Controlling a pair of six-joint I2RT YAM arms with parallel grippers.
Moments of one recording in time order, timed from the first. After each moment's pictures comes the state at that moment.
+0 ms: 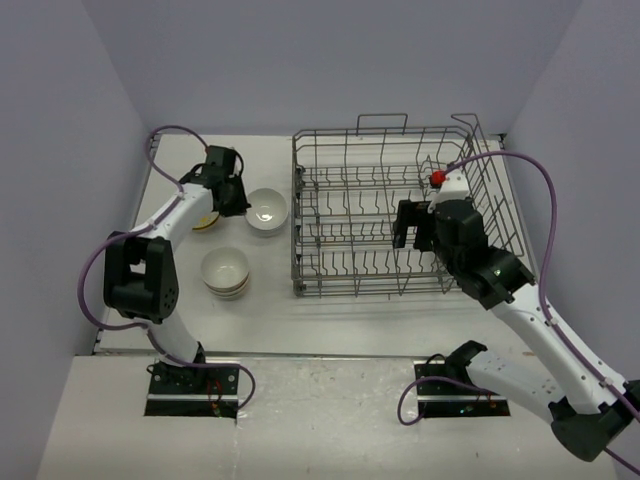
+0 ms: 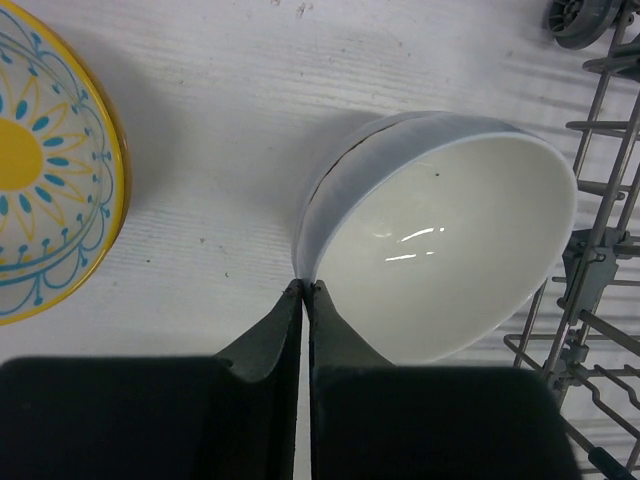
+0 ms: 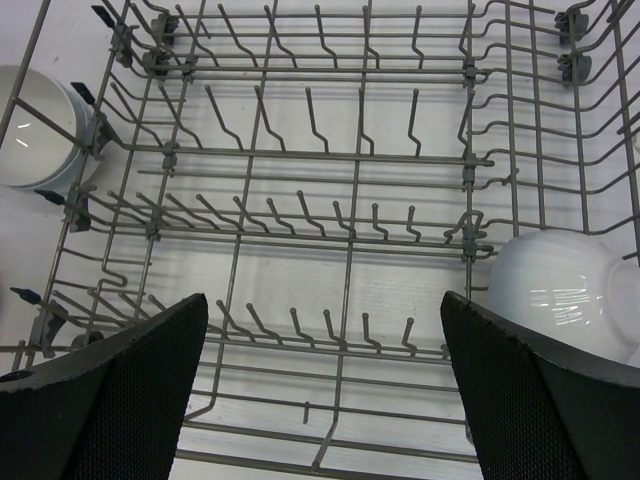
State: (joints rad) left arm -0.19 1.72 1.31 -0.56 -0.04 -0.42; right arm 0.59 0.91 1.02 -0.60 0.37 0.31
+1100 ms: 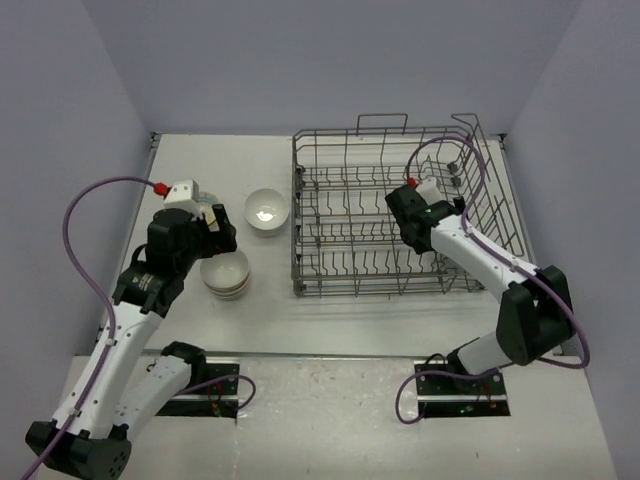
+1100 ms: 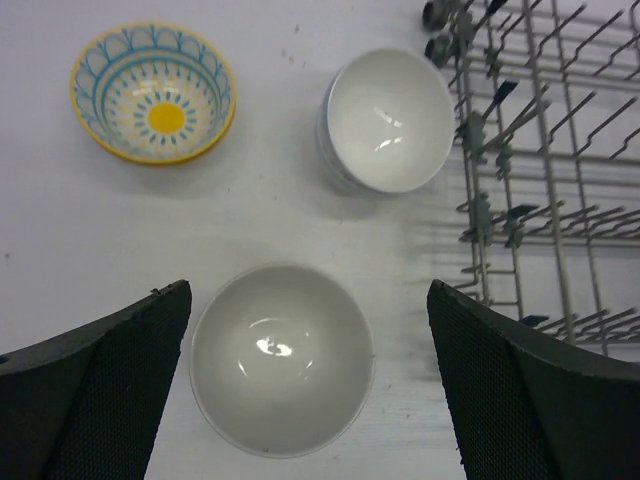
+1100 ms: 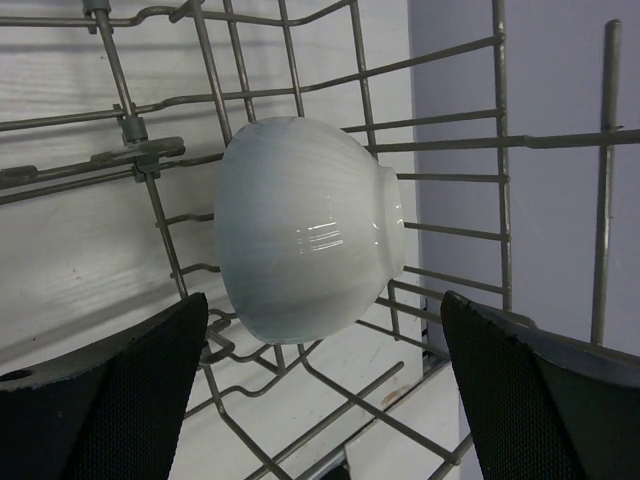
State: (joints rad) left arm -0.27 0.78 0.93 -0.58 -0.19 -0.34; right arm 0.47 1.45 1.11 -0.89 0.90 0.24
